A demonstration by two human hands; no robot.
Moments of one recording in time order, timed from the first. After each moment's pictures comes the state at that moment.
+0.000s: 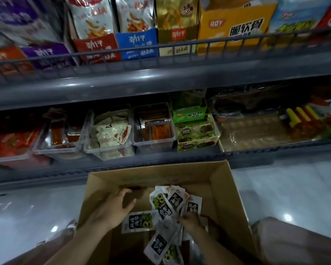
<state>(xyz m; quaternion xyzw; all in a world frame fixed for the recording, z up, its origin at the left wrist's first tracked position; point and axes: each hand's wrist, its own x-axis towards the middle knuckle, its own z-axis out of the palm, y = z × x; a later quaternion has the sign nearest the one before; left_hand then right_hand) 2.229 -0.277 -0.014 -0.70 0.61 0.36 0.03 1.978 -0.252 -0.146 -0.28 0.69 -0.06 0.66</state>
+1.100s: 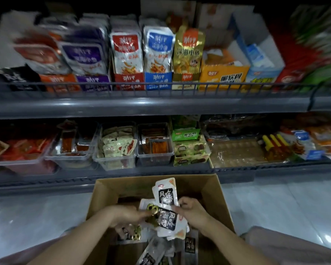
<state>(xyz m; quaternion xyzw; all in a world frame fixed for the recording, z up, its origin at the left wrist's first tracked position) 2.195 -0.278 0.076 -0.58 0.46 0.65 0.17 1.970 -0.260 0.038 -0.46 0.61 -0.20 0.61</state>
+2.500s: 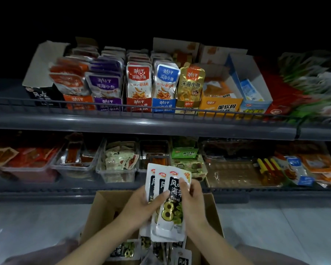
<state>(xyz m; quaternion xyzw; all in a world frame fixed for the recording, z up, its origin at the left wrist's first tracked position) 2.149 -0.246 0.186 -0.53 0.47 0.60 -0.36 2.013 -0.261 0.173 -0.33 0.64 -0.46 0.52</state>
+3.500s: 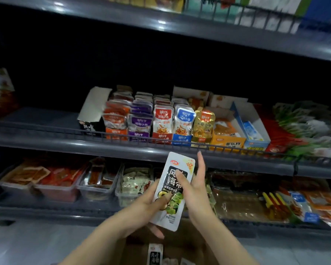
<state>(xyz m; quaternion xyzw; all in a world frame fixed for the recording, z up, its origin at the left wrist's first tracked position) 2.208 -0.222 0.289 -0.44 0.53 0.64 -0.34 2.063 -0.263 0.284 -0.48 0.46 -0.52 0.54</state>
